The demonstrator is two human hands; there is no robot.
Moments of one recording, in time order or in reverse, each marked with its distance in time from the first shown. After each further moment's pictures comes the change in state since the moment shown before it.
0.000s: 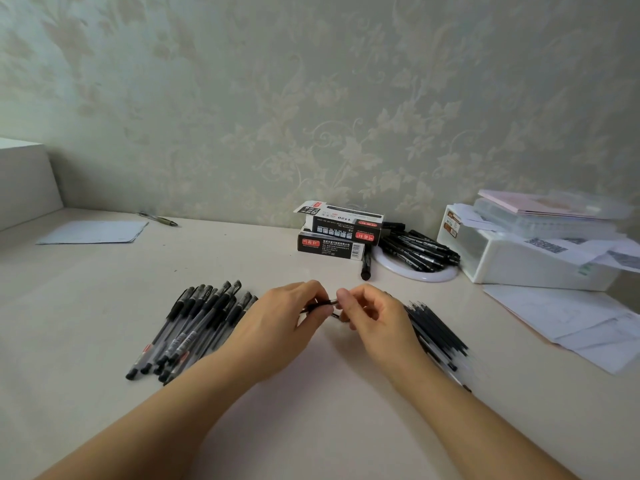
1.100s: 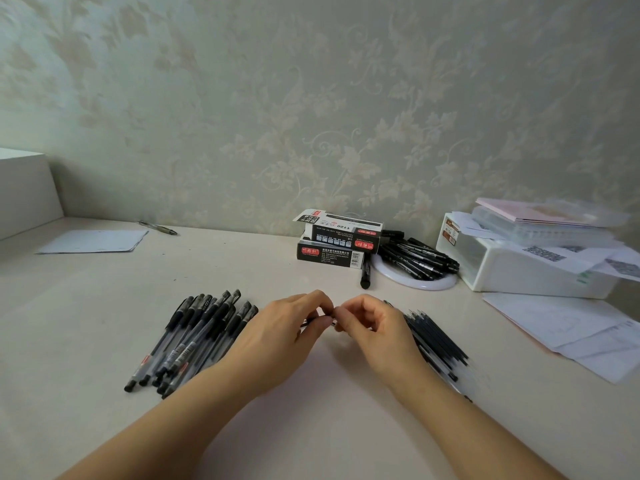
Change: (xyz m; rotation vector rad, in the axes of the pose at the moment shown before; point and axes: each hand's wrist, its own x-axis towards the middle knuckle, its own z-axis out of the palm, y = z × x) left_hand -0.001 0.002 0.001 -0.024 -0.058 -0.008; right_hand 0.002 0.000 0.000 0.047 -0.030 0.012
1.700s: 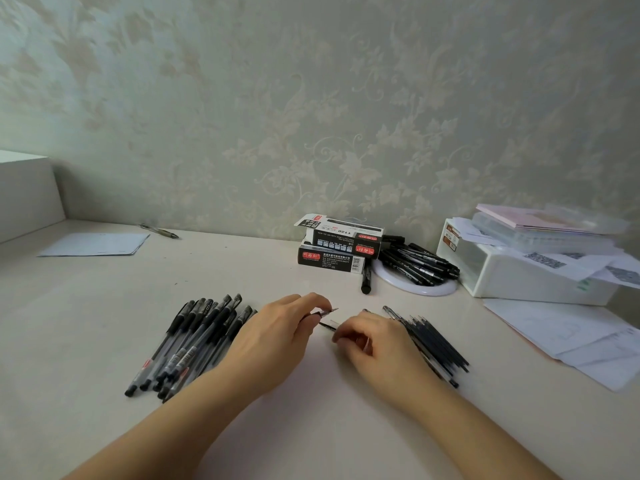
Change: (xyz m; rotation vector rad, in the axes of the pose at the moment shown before) left_hand -0.001 0.000 -0.004 0.033 0.026 -0.109; right_hand -0.006 -0.003 -0.011 -0.588 -0.125 -0.251
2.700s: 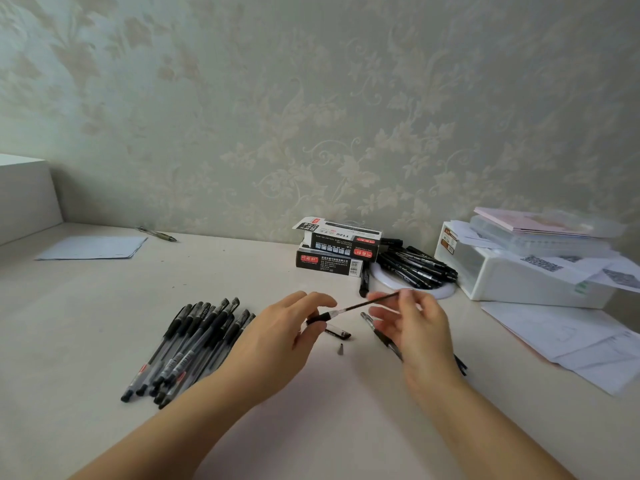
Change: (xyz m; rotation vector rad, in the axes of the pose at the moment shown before) left_hand 0.001 0.002 0.002 -0.014 0.060 0.116; right_hand 0.014 -0.005 -0.018 1.020 0.534 0.551
